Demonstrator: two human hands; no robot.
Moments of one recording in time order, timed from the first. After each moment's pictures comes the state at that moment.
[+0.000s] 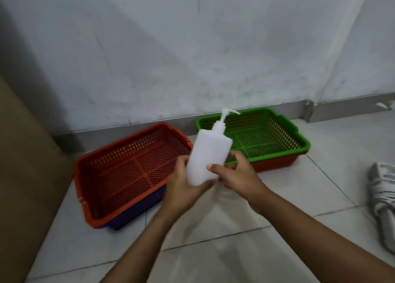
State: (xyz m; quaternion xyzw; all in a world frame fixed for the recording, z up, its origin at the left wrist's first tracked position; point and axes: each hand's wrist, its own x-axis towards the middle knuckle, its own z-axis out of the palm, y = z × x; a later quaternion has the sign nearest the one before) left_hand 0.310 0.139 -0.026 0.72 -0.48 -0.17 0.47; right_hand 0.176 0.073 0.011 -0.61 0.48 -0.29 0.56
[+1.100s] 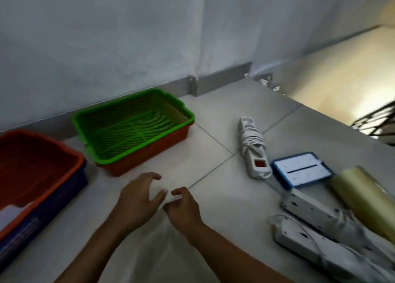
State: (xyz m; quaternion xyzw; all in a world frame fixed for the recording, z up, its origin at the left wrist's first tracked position) left_hand 0.194 0.114 -0.046 0.63 -0.72 -0.21 0.19; right_hand 0.072 0.118 -0.101 -0.48 0.67 -0.28 0.50
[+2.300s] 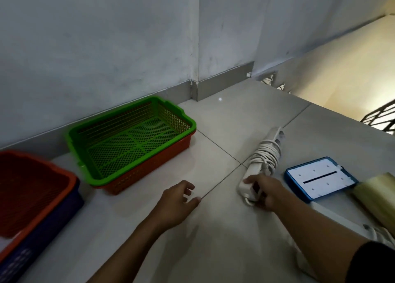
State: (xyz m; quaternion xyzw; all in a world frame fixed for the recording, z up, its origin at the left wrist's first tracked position) left_hand 0.145 0.056 -0.074 0.60 -0.69 -0.36 0.18; right_hand -0.103 0.021 -0.092 -0.11 0.73 -0.39 0.55
